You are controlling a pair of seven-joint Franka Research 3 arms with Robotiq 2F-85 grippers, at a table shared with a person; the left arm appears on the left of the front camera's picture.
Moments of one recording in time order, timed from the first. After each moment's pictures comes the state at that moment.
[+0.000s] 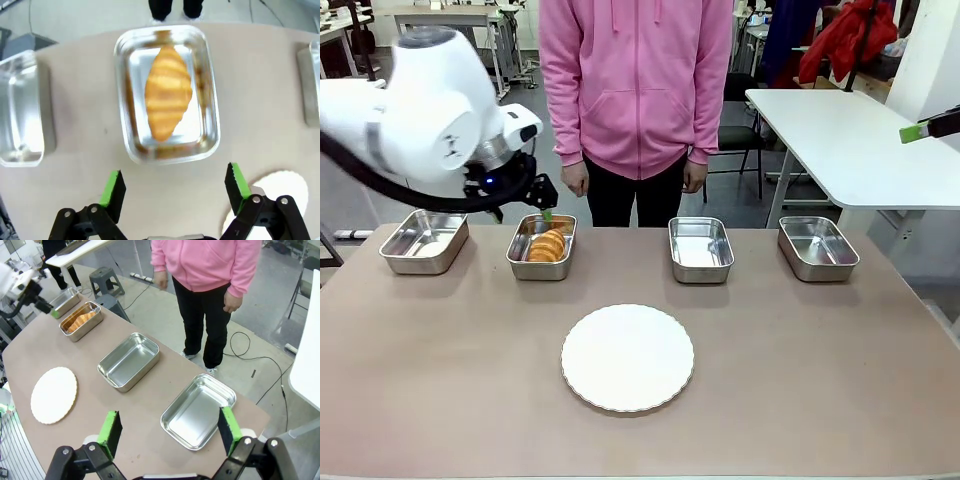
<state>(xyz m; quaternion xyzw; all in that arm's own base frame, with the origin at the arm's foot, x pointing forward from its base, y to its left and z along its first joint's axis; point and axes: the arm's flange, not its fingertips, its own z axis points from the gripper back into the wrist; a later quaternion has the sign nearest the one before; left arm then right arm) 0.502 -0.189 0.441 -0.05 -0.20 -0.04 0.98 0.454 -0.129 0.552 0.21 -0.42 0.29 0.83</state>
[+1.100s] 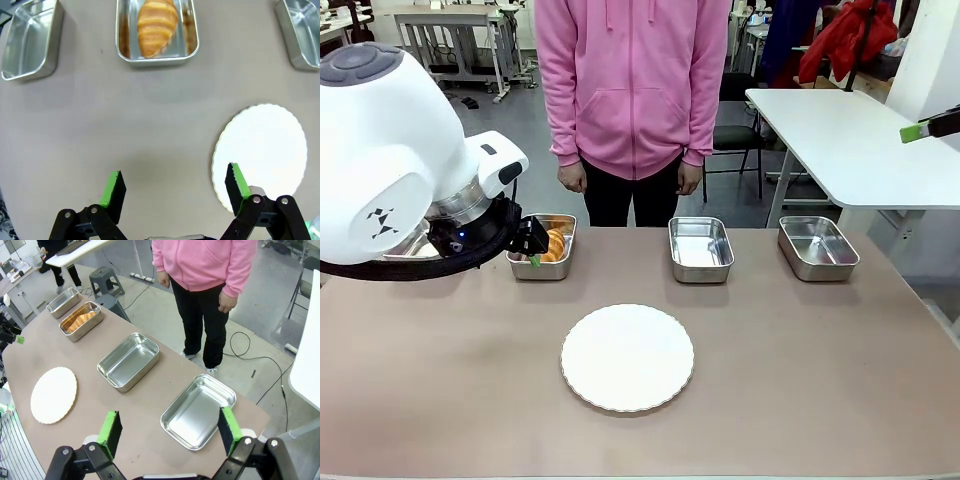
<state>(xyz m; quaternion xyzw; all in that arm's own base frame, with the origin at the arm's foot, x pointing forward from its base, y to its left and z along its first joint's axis) 0.349 -0.209 0.451 -0.04 -0.23 -0.02 0.97 0.453 -0.129 0.552 0.21 -0.42 0.29 0.83</state>
